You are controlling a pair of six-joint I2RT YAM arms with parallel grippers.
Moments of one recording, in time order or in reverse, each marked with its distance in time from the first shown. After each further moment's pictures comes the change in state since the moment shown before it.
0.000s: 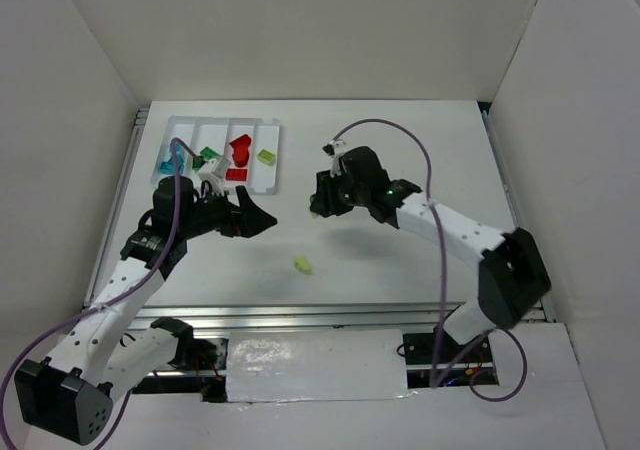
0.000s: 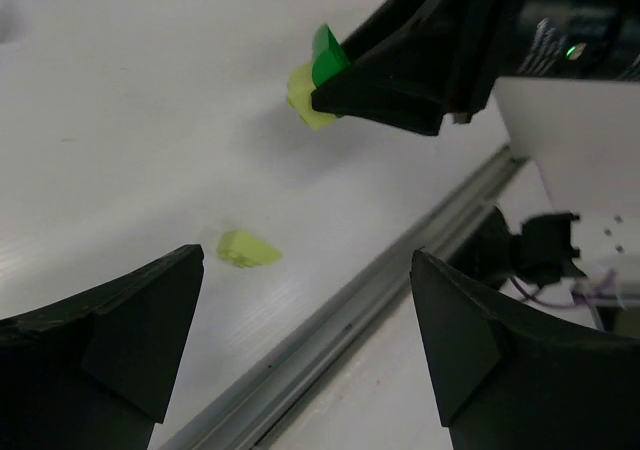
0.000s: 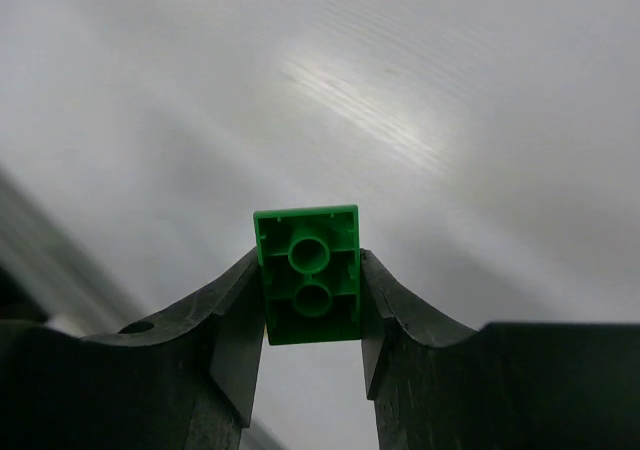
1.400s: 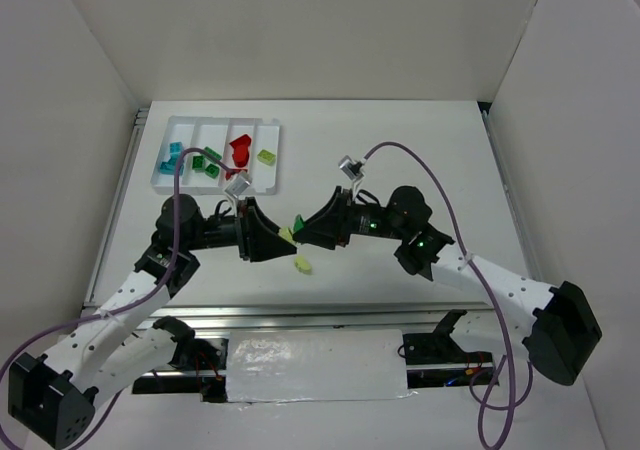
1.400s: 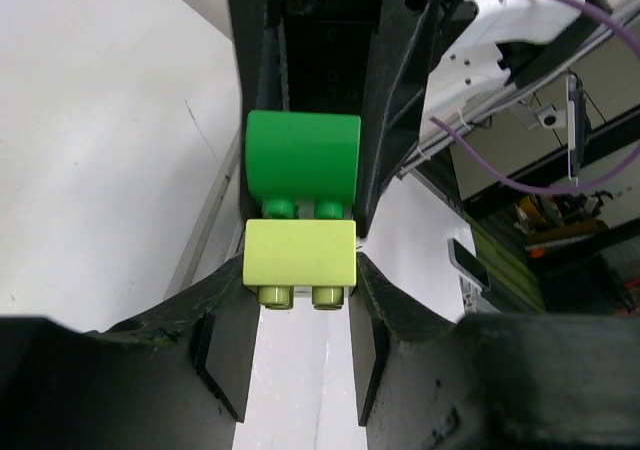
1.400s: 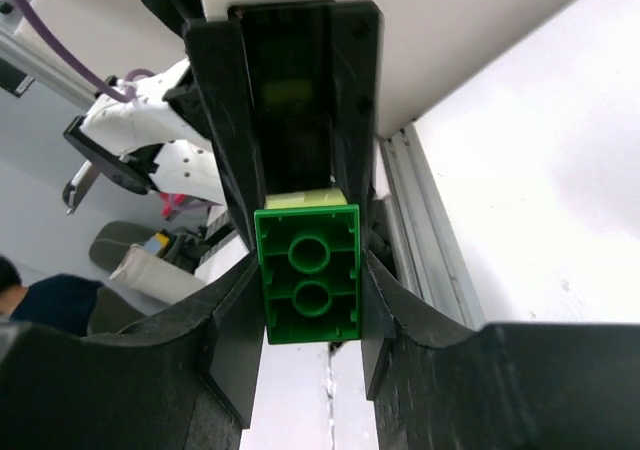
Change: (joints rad) left arm -0.182 -0.039 -0.162 0.586 0.478 -0.241; right arm 0.113 -0.476 -0.422 0.804 -0.525 0.542
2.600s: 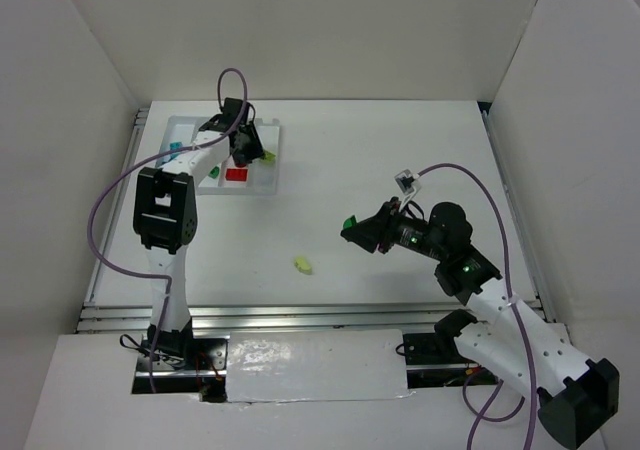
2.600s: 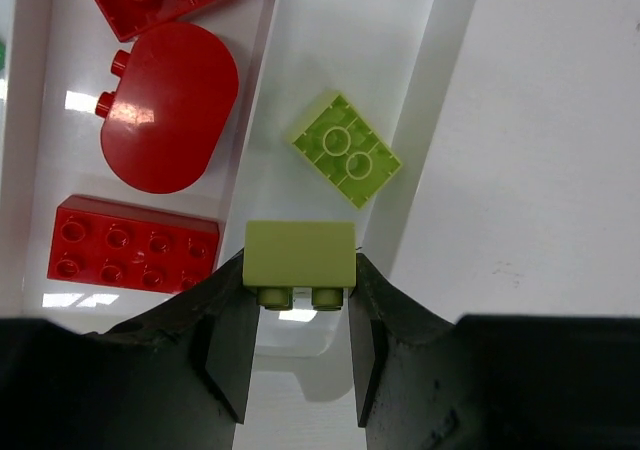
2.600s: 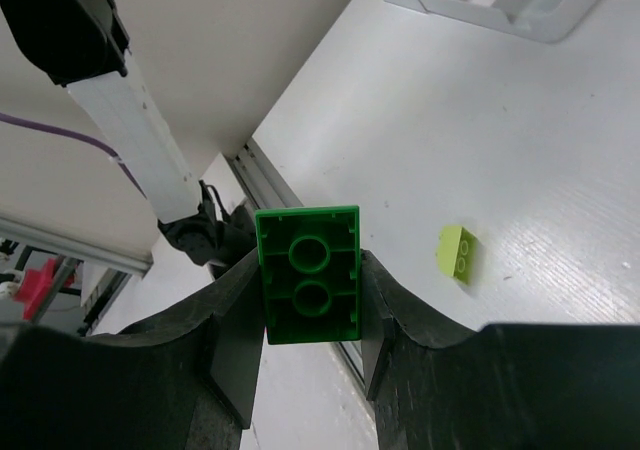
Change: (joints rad) left arm 0.267 1.290 1.133 -0.745 -0.979 0.157; right arm -0.244 -0.410 -0.169 -0.464 0.146 -0.150
